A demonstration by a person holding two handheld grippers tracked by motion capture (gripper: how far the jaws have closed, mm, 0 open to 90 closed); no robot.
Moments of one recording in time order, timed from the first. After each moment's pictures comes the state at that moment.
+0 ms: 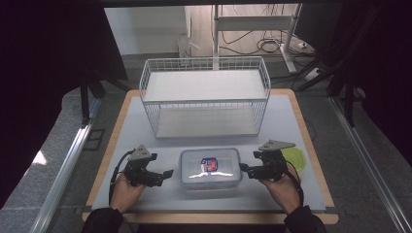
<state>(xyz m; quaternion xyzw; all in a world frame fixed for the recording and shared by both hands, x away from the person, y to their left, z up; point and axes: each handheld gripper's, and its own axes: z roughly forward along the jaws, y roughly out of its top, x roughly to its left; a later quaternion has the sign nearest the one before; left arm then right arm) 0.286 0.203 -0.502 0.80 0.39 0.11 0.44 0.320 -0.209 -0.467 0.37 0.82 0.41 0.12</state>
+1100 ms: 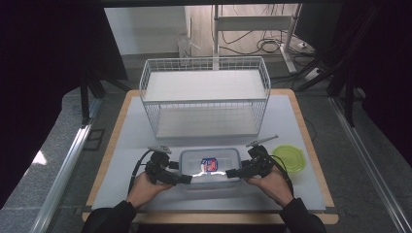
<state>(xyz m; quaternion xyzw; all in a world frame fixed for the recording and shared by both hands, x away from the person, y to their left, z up) 0.315 0.165 -0.519 0.81 0.37 -0.11 0.45 0.347 -0.187 -0.493 0.40 0.82 0.38 -0.11</state>
